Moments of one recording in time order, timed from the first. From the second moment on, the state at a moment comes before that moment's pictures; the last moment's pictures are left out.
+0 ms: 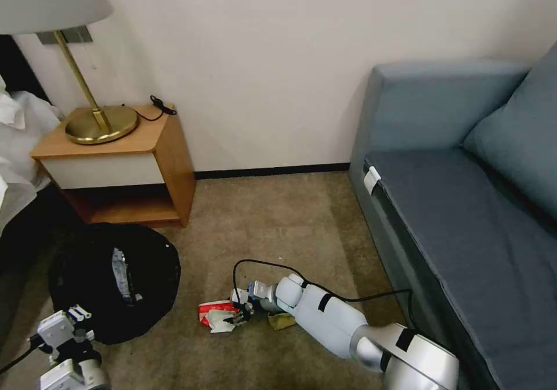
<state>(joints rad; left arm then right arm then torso) 1.76 -1.55 -0.85 -2.02 -0.19 -0.18 -0.43 -0.55 1.61 -0.52 0.56 -0.03 0.11 -0.60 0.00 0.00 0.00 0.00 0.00</state>
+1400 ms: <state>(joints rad) 1.80 -1.54 -0.84 -1.99 -0.14 -0.26 -0.47 -0.62 1.52 -0.28 1.14 0.24 0.19 -0.34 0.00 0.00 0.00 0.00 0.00</state>
